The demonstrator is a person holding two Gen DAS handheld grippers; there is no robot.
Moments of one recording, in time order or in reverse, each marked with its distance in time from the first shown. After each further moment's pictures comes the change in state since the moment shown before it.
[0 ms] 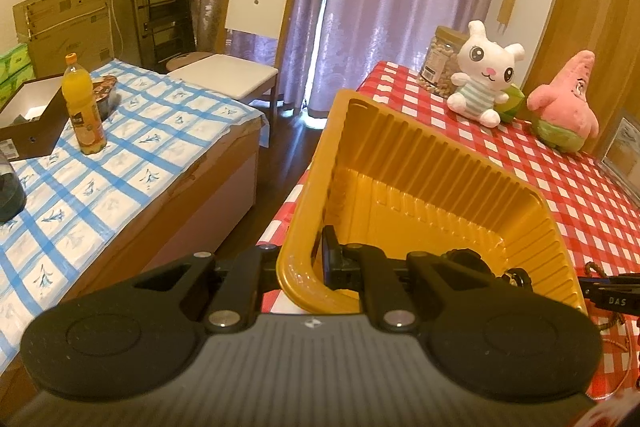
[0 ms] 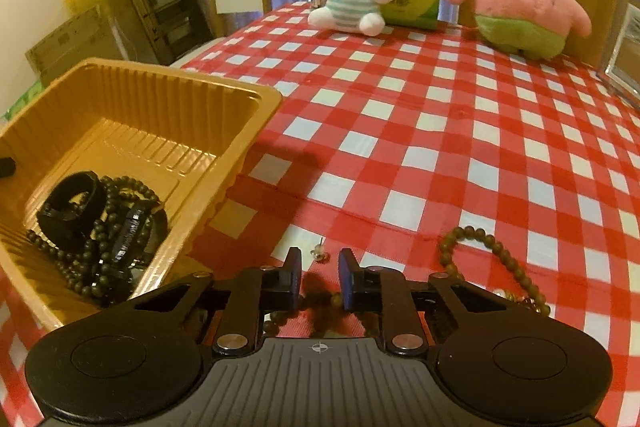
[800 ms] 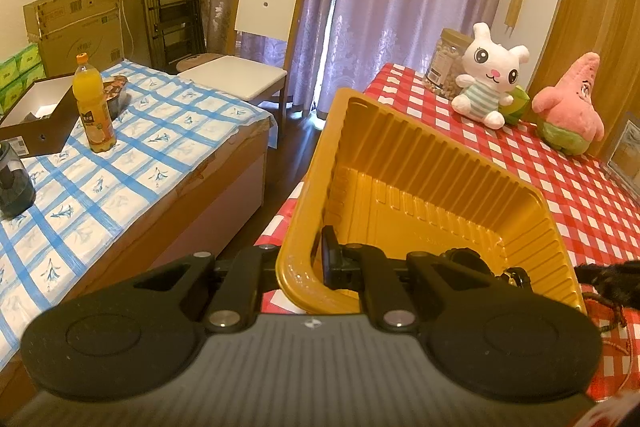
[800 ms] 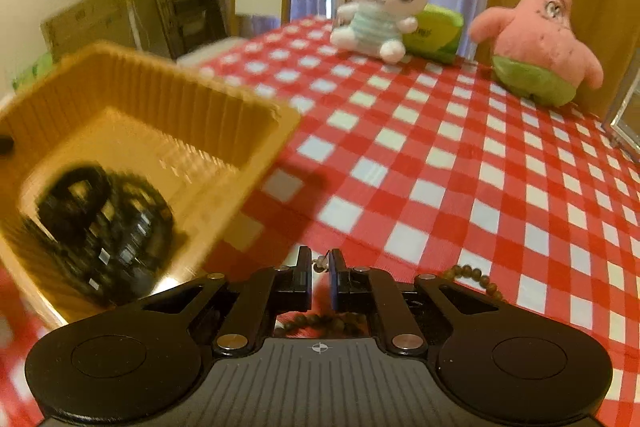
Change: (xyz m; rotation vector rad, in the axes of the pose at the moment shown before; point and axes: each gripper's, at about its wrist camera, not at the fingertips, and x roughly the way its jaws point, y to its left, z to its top) left arm -0.009 -0.006 -0.004 -0.006 -0.009 0.027; right arm -0.017 0.014 0.012 -0.075 -0.068 0.000
